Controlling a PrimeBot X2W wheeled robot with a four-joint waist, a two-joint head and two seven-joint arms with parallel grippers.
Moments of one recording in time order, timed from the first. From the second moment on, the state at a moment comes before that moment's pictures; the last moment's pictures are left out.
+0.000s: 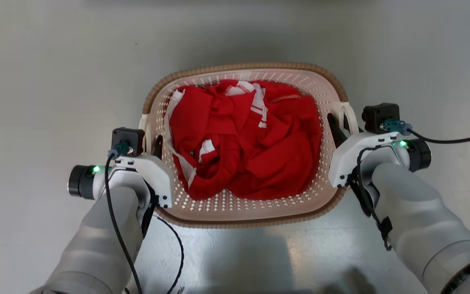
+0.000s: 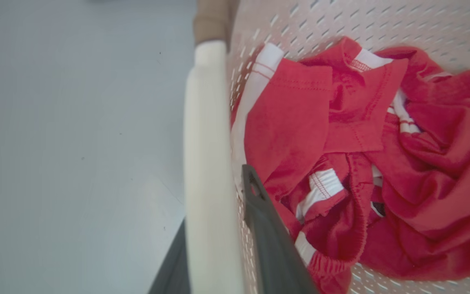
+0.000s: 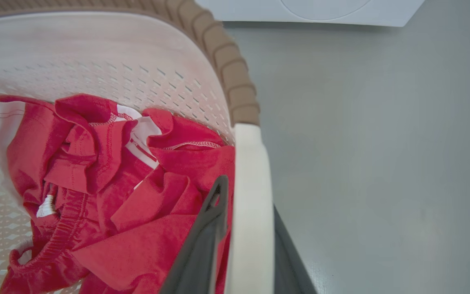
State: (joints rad) left arm -0.91 -0.01 -0.62 1.26 -0.53 -0.05 -0.23; right arm -1.01 0.00 0.83 1.27 0.83 0.13 -0.24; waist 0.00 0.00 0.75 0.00
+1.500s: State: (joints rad) left arm -1.03 0.03 -0.65 1.23 -0.51 -0.06 -0.26; right arm -1.11 -0.03 0.51 1.25 0.51 0.14 -0.25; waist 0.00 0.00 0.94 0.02
